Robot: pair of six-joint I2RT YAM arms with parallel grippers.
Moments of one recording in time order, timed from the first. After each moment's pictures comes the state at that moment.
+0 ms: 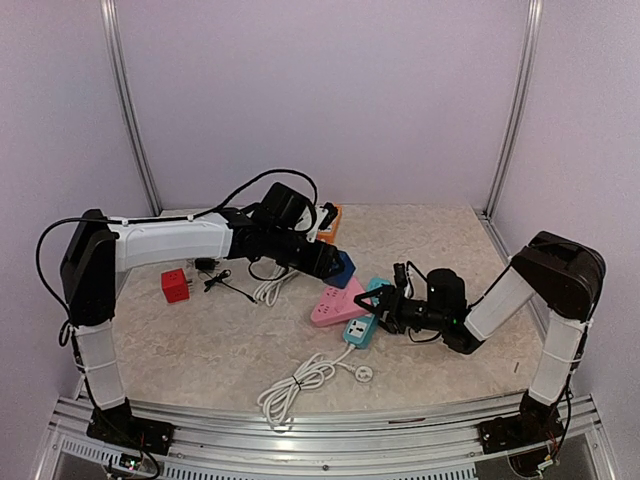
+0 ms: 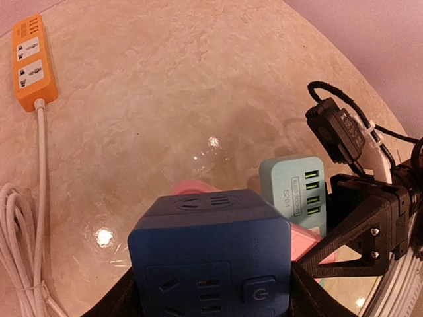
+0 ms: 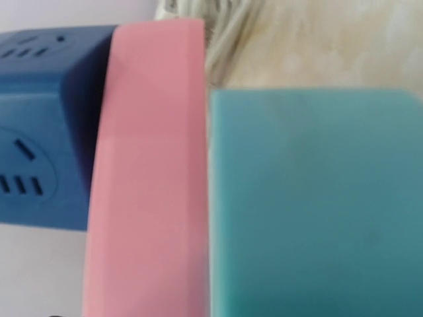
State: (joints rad) left arm -0.80 1.92 1.50 -0.29 0.19 -0.23; right arm 0.65 1.87 0.53 1.05 -0.44 1.11
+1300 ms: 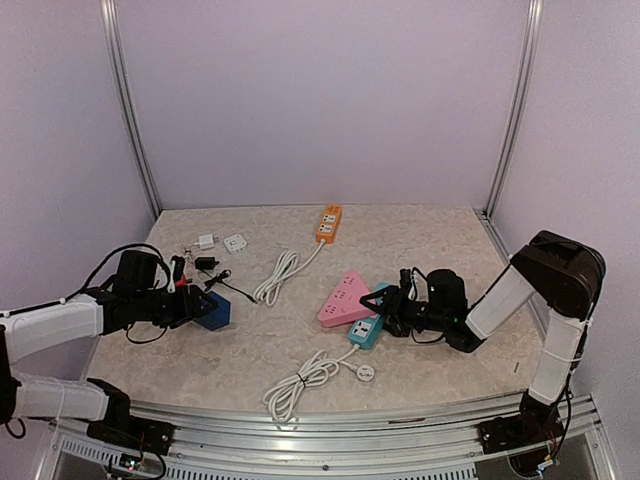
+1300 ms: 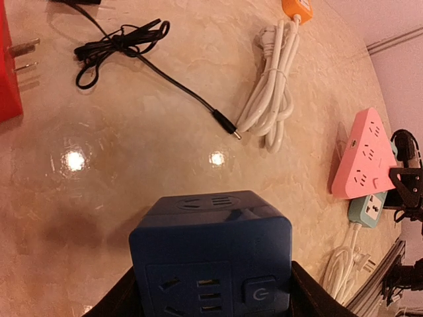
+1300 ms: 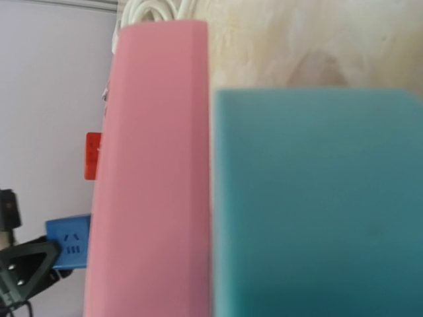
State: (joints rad) left arm -0.32 1.10 0.50 -0.14 0.31 -0.53; right arm 0.62 1.87 0.53 0.99 -0.40 1.18
